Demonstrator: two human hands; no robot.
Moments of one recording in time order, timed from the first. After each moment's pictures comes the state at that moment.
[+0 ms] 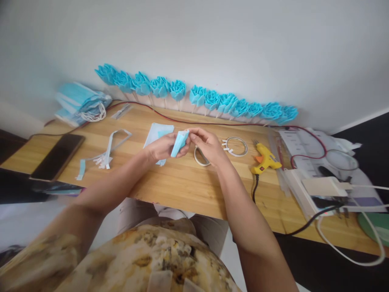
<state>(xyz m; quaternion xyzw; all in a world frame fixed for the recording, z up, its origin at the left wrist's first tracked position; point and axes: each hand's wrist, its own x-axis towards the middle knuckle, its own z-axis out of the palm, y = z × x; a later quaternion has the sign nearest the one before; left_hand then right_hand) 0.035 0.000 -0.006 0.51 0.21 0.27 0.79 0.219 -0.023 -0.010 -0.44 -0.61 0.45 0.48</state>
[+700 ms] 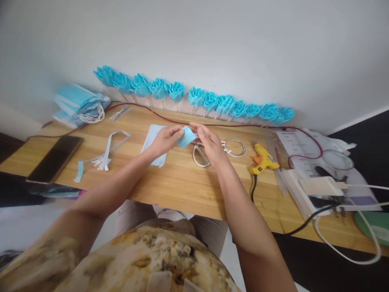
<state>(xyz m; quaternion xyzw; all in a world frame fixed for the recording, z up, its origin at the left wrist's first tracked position) 0.033 0.004 -0.005 0.70 0.36 0.42 0.45 0.222 -0.021 -0.010 -0.45 -0.59 0.45 0.50</state>
